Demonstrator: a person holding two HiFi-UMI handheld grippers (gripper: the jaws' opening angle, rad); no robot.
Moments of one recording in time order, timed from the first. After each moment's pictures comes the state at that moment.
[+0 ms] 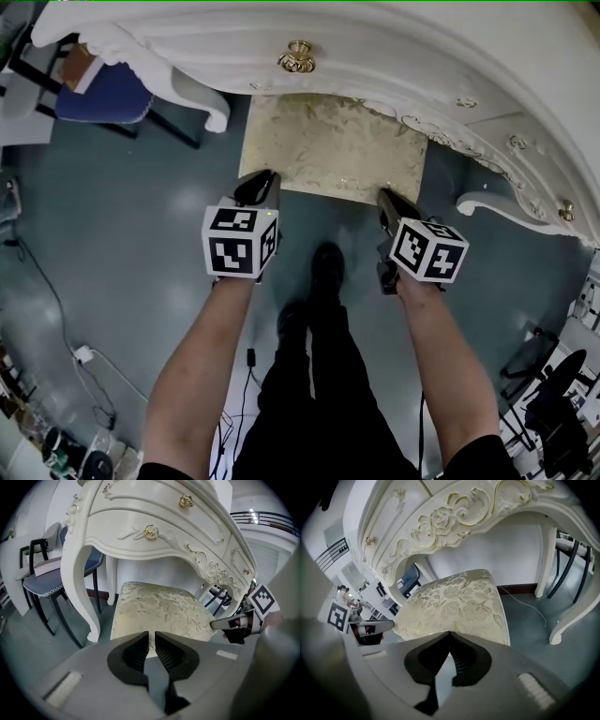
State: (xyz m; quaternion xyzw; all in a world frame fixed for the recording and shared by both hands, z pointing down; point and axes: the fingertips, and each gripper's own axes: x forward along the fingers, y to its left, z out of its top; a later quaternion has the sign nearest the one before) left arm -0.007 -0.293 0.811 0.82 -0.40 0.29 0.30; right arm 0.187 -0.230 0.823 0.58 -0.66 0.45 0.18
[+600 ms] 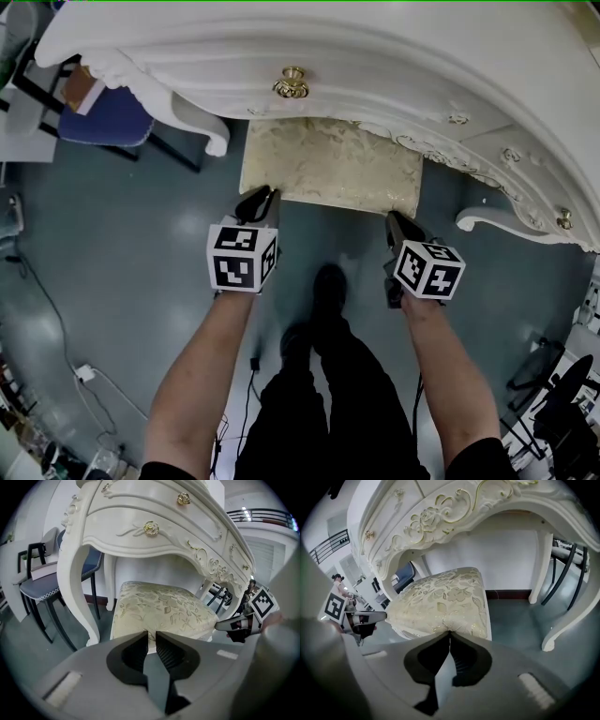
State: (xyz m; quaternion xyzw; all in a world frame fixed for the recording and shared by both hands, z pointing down) left arm -0.006 -0.305 0.824 0.83 -0.40 0.28 0.27; right arm 0.215 -0.222 0.847 0.61 -0.65 0.41 0.20
